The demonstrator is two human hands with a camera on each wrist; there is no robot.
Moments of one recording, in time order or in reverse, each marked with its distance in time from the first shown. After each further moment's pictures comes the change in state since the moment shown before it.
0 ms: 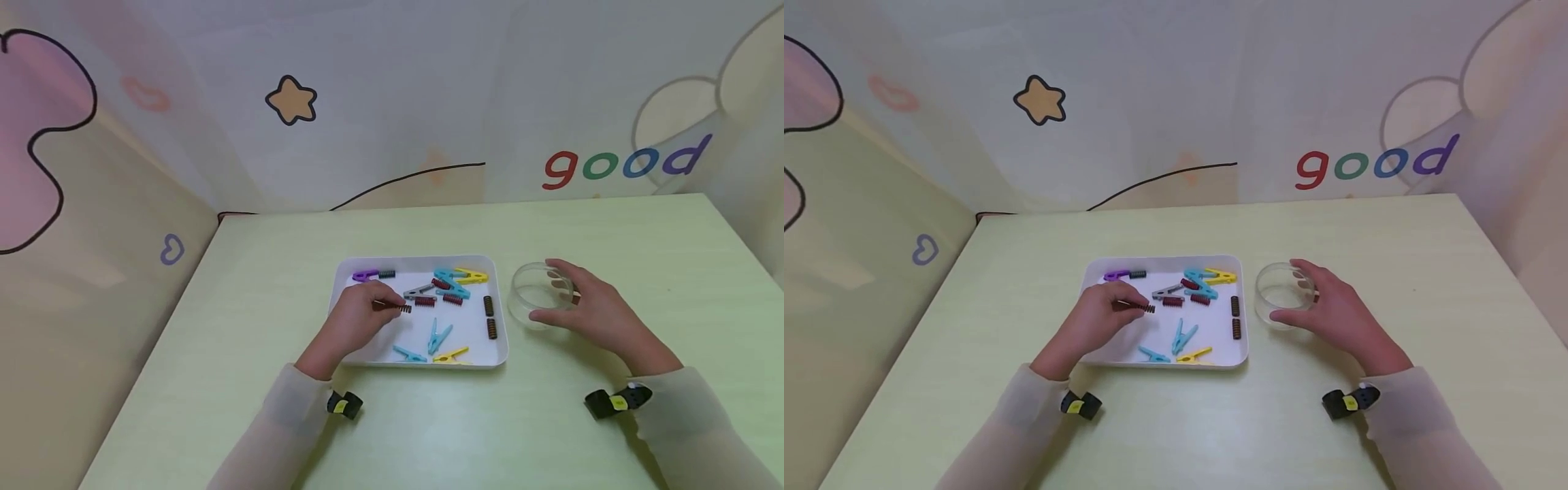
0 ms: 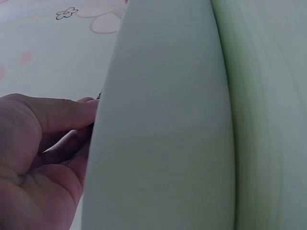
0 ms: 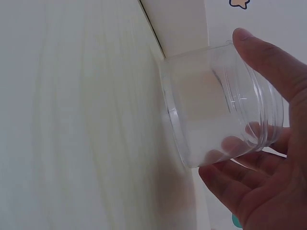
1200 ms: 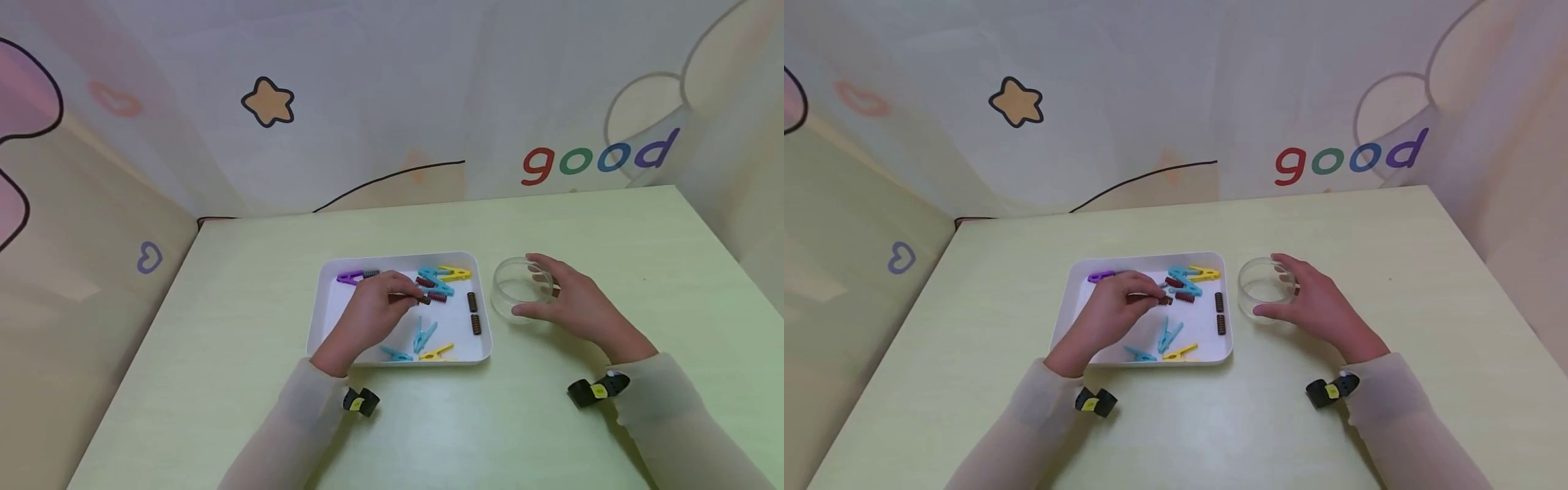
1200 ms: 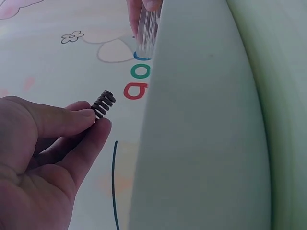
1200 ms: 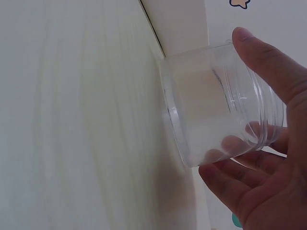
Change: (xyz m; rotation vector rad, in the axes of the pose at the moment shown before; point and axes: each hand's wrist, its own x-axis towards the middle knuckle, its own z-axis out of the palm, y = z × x) left_hand 0.013 0.042 0.021 -0.070 -0.019 0.090; right_hand -0.002 0.002 -0.003 0.013 0.002 0.004
